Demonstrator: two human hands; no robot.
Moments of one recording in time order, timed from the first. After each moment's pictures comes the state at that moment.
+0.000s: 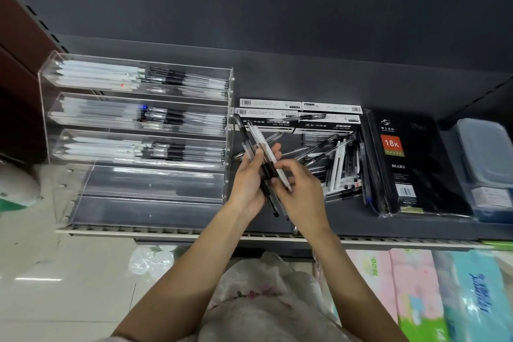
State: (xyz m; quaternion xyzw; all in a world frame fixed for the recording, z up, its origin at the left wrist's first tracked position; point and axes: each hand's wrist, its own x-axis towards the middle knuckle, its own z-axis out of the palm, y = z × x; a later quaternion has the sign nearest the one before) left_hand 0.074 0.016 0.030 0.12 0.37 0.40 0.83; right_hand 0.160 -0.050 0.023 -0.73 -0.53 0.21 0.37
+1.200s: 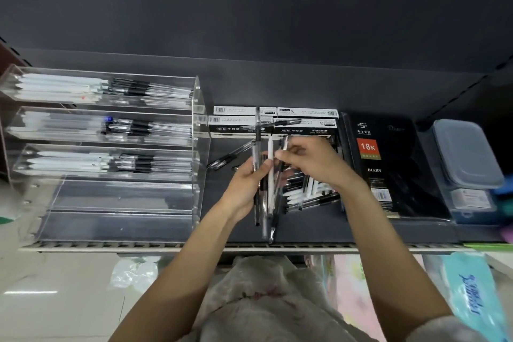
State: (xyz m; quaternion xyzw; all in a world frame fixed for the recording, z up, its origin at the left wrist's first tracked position) left_hand 0.113 0.013 0.025 0.34 0.36 0.30 0.82; right_hand 0.266 -0.008 0.077 -0.70 -0.55 0.38 0.26
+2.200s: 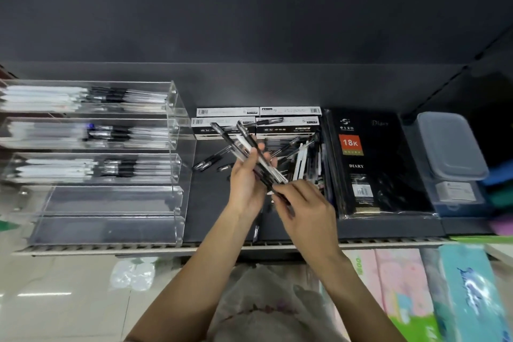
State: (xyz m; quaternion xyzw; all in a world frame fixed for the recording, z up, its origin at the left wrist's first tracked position) left_hand 0.169 -0.001 0.030 0.10 0.31 0.47 0.82; right_hand 0.241 -0.108 0.044 -0.72 -0.63 0.00 0.31
